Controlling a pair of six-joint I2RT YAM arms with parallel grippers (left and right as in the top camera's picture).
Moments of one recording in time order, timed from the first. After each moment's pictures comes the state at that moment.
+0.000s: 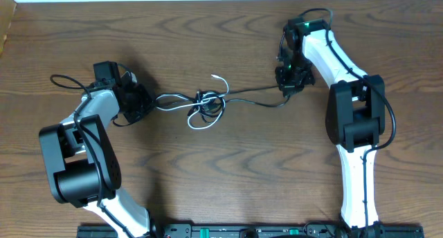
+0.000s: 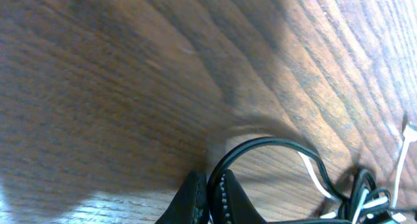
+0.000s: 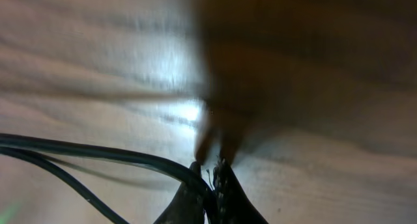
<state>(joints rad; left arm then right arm) 0.25 1.89 1.06 -0.44 0.43 -0.41 0.23 2.43 2.02 -1.29 -0.16 0.11</state>
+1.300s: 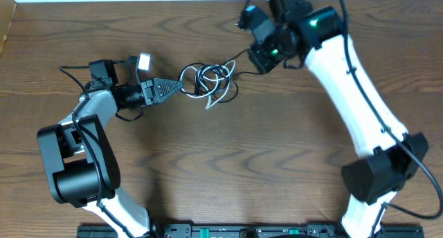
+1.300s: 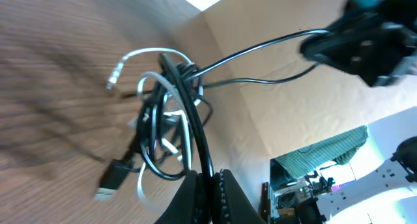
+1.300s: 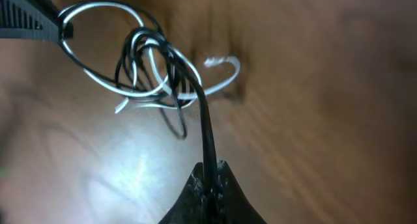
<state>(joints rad) 0.26 1.90 1.06 -0.35 1.47 0.16 0.48 1.95 2.05 -1.15 -0.20 -0.25</state>
